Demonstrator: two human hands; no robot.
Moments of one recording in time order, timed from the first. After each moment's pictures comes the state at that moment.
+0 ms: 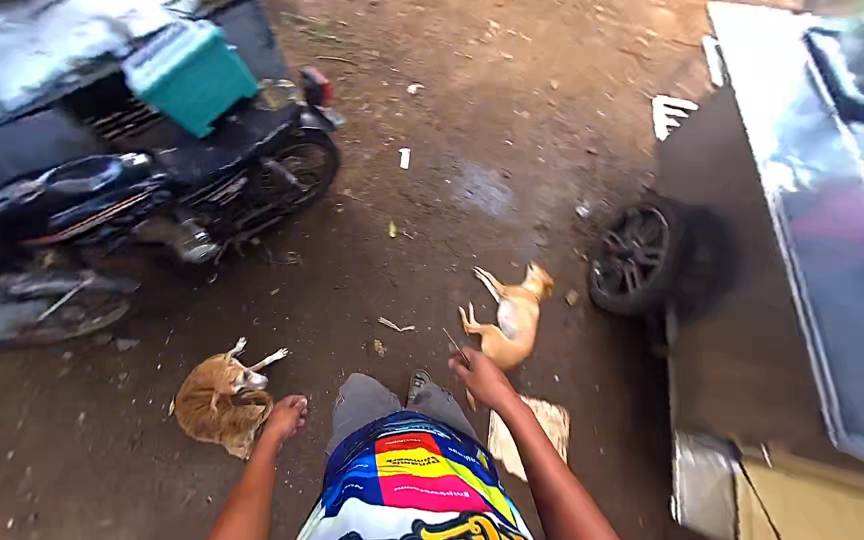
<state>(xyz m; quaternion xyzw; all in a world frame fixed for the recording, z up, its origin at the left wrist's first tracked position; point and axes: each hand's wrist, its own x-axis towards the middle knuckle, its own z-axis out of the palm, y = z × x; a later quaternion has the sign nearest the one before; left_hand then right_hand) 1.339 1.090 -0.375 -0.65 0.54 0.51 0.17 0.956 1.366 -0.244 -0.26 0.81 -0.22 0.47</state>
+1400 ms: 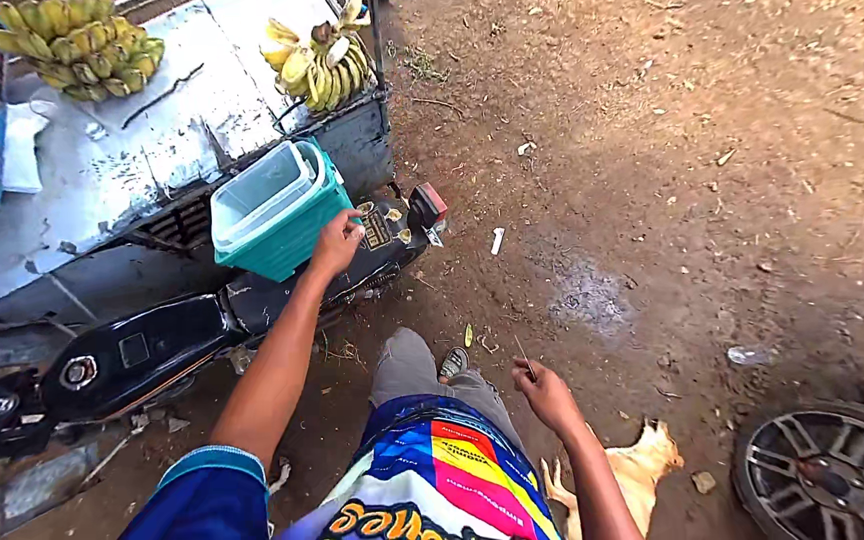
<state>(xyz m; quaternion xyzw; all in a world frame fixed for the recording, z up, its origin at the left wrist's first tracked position) 0.757 0.341 -0.156 -0.40 0.82 0.40 -0.10 0.593 0.786 -0.249 -0.20 0.84 -0.23 0.46</state>
